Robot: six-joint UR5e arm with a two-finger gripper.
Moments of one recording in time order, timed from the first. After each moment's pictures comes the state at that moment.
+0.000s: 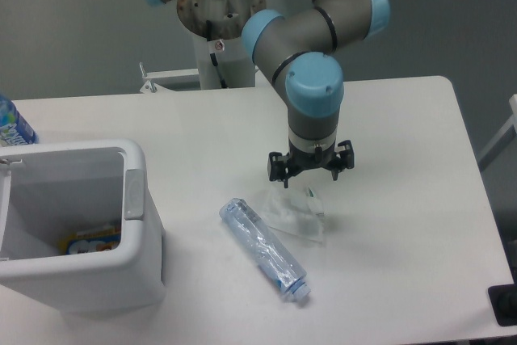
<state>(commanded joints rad) 2.48 -1.92 -1.72 -1.06 1.62 0.34</state>
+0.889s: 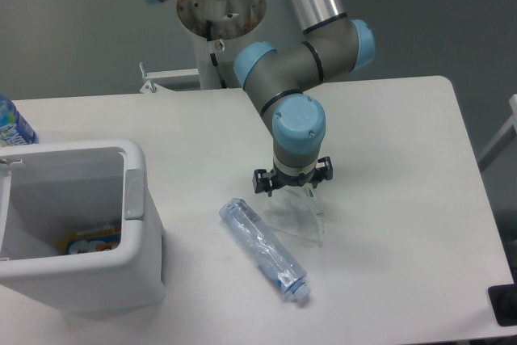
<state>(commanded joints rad) 2.45 -1.98 -1.76 -1.05 1.64 0.30</state>
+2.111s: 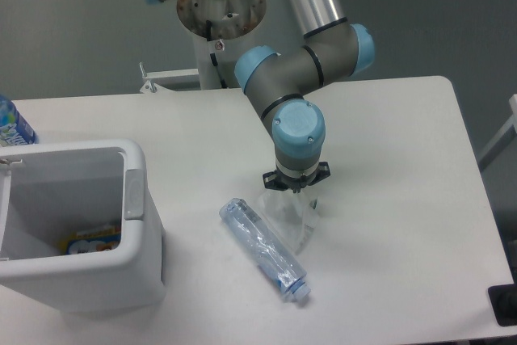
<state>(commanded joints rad) 2.47 -1.97 -1.69 -1.07 1.70 0.31</state>
